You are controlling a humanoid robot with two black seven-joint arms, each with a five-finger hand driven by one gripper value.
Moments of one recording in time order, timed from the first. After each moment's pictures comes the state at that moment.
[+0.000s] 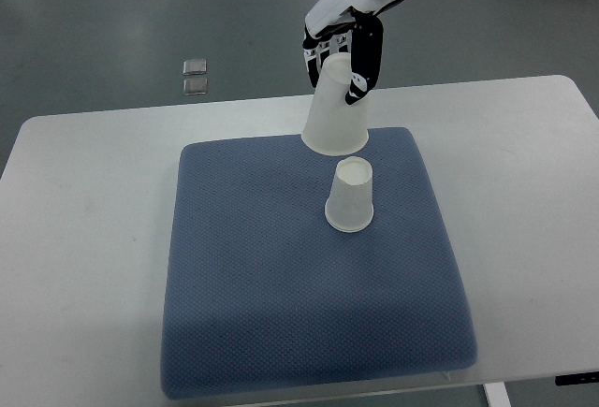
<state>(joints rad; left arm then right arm) -0.01 0.00 0.07 -0.33 0.05 0.01 0.14 2.36 -0.12 -0.99 1.26 -0.33 0.47 0.12</state>
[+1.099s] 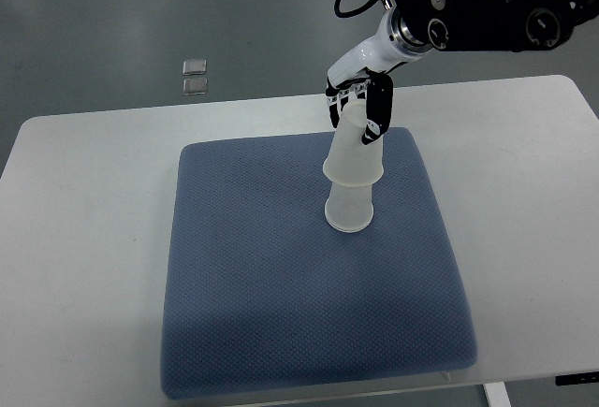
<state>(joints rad) -0.01 0.00 0.07 -0.33 0.05 0.01 0.14 2.20 -0.10 -1.06 1.26 -0.33 0.34 0.11</state>
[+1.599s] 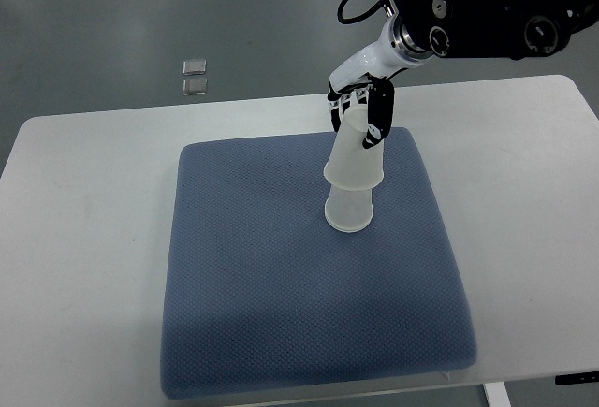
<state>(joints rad) -0.01 0.00 0.07 -0.33 0.05 0.01 0.14 2.18 -0.10 -1.06 1.26 -0.33 0.33 0.11</state>
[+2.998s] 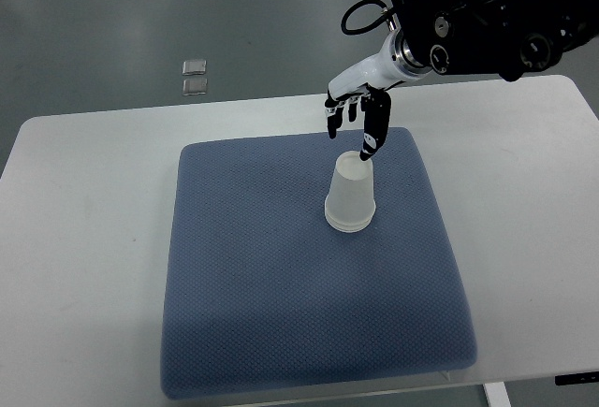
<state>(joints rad) -0.01 0.00 0.07 -0.33 0.05 0.01 0.14 2.11 -0.13 -1.04 1.26 -0.28 0.25 0.12</state>
